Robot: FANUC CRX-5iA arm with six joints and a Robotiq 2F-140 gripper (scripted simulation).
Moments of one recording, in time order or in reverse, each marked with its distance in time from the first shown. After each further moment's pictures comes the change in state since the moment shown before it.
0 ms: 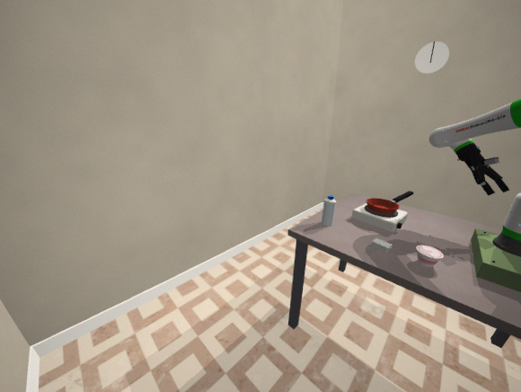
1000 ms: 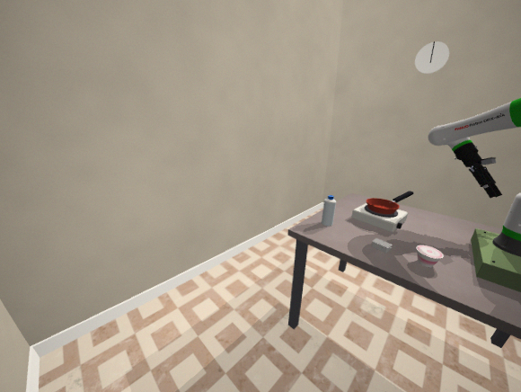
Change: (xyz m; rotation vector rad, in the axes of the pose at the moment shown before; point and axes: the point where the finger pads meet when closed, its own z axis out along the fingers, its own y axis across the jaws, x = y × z) arm -0.015 0.009 -0.009 -0.015 -0.045 -0.052
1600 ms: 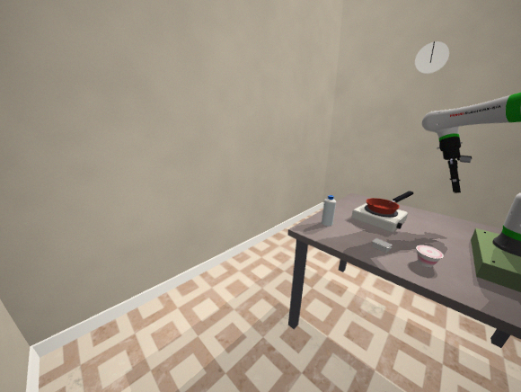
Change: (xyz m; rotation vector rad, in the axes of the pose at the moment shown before) arm -0.099 0.077 -0.081 -0.067 -0.328 -0.379
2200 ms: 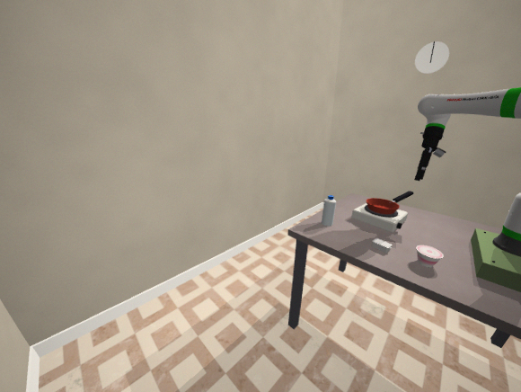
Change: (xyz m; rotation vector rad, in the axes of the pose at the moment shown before) arm -0.146 0.079 -0.082 -0.010 -0.366 -0.442
